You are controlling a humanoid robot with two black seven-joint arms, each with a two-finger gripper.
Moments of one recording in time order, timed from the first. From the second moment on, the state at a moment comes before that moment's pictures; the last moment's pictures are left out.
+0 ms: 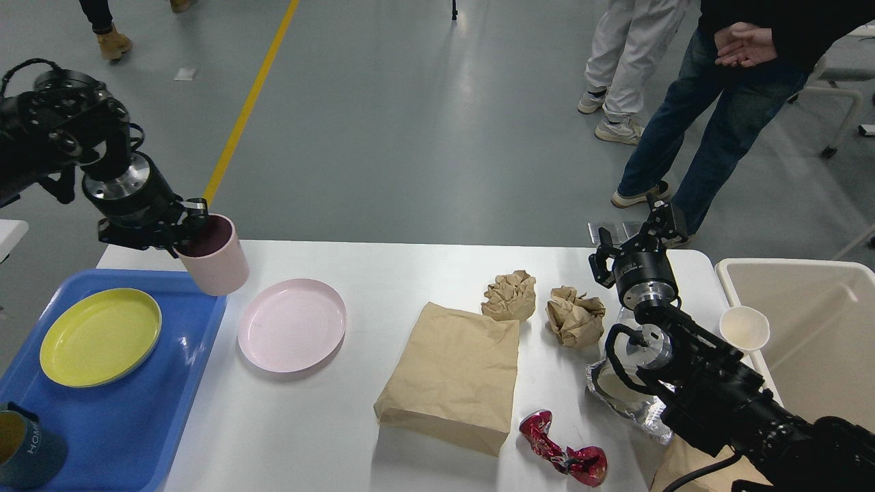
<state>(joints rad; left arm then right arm) -1.55 0.42 0.94 -0.47 -0.01 -0.96 0.40 0.65 -0.08 0.71 0.51 0.00 0.05 0.58</state>
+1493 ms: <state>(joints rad) -1.32 0.56 1.28 -0.61 -0.01 -0.96 0.09 0.65 -0.08 0.71 0.51 0.00 0.05 0.58</state>
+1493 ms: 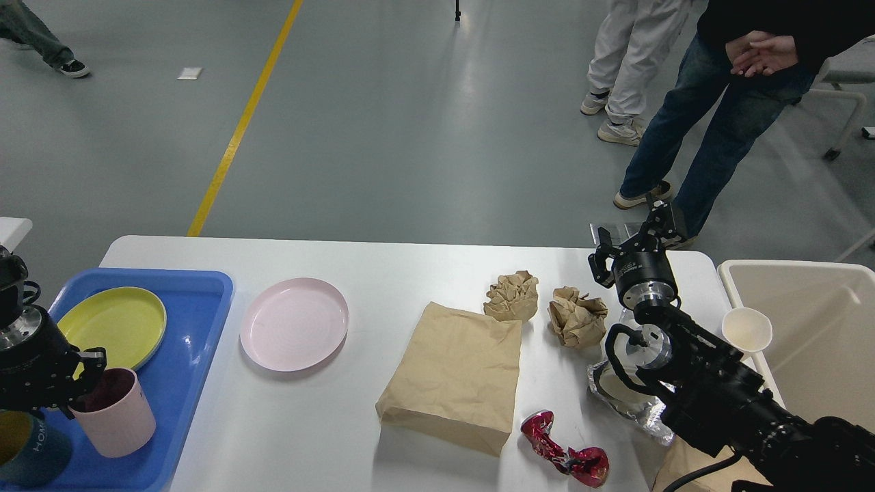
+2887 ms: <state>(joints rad) -1.95 0.40 1.50 -0.80 -0.01 -0.96 0.09 0.65 -0.08 0.71 0.51 0.00 0.05 0.58</state>
